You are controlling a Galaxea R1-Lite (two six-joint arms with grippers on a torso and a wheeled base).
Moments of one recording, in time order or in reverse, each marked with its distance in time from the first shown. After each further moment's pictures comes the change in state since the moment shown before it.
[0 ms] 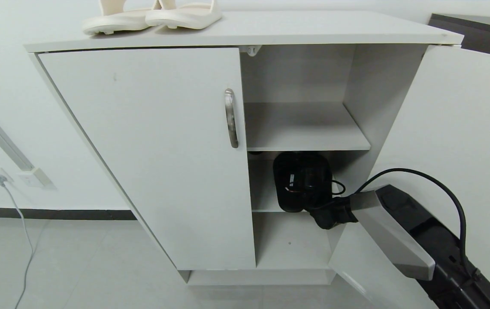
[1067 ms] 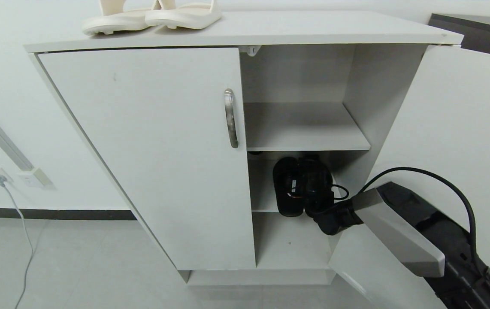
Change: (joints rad) left arm 0.000 0.000 0.000 0.000 -0.003 0.000; right arm 0.011 -0.069 0.188 -0.065 -0.001 0.003
